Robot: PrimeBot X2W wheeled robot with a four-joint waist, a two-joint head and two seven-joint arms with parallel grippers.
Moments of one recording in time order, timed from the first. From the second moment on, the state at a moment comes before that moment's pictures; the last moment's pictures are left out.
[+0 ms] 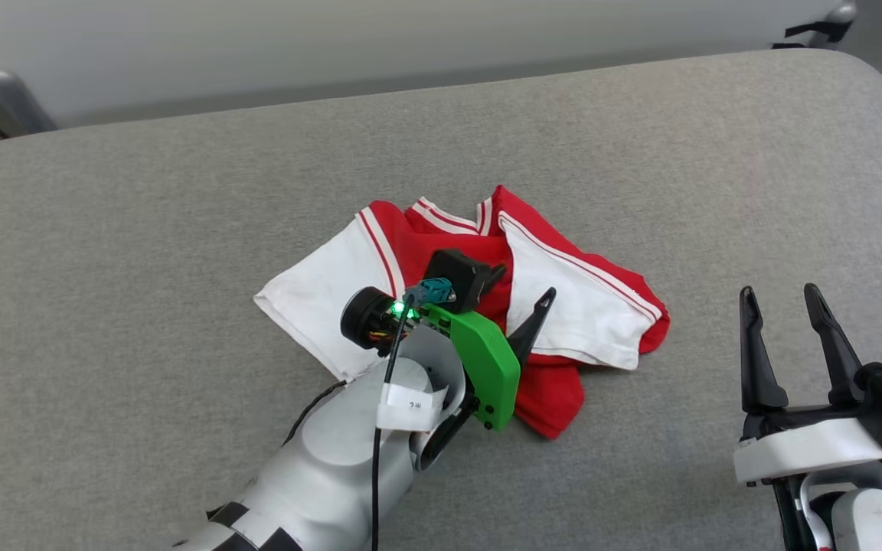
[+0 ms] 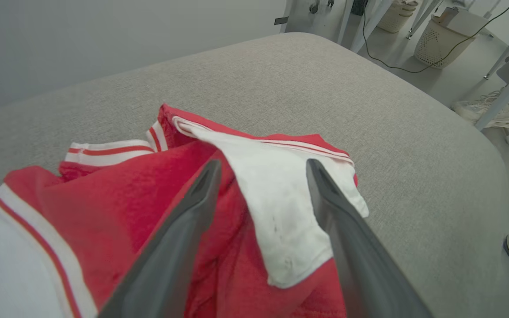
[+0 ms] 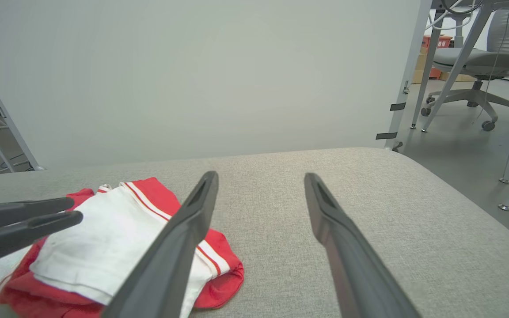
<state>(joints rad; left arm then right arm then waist) -0.74 0.05 -0.93 0.73 -0.73 -0.06 -0.13 -0.06 -0.05 -0.05 0.01 0.14 0.13 -0.26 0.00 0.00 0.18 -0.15</state>
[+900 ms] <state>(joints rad) -0.19 0.30 -0.46 0.13 -0.46 0.05 -0.26 0.04 -0.05 -0.05 0.03 0.12 0.13 -0.26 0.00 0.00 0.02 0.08</state>
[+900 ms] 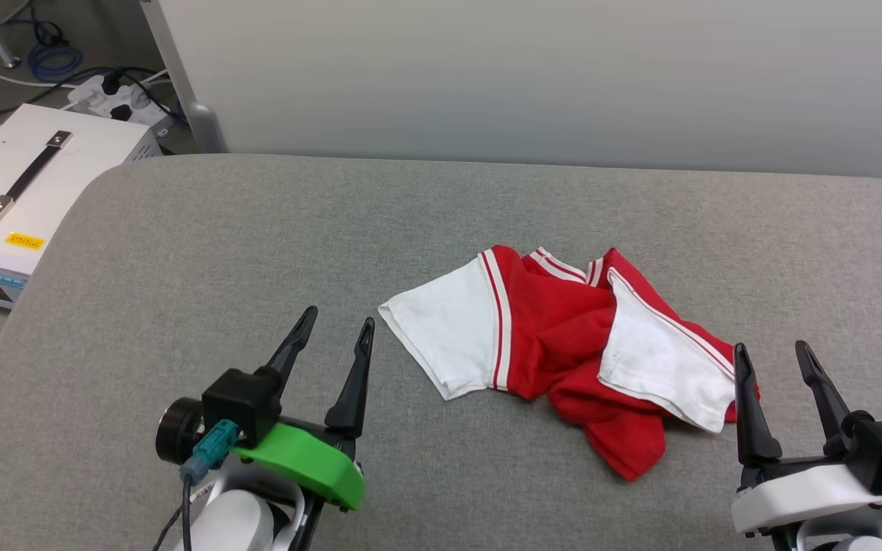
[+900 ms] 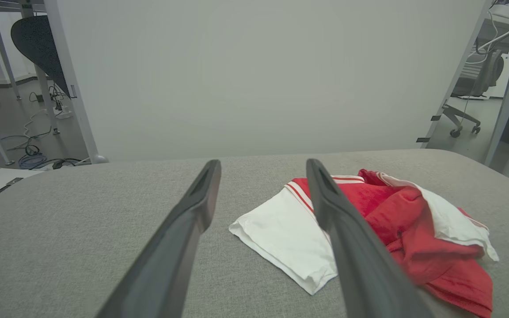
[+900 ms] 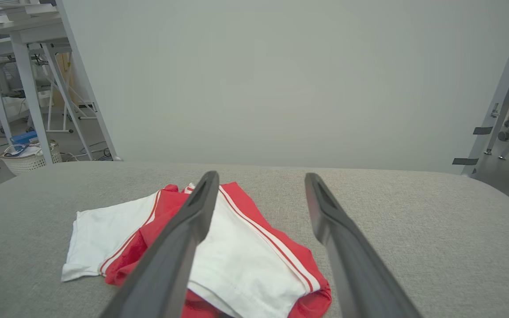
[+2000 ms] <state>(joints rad) -0.13 0.12 -0.26 0.13 -0.23 -0.12 -0.26 -0.08 -0.06 0.10 -0.02 0.06 0.13 0.47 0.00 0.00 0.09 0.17</state>
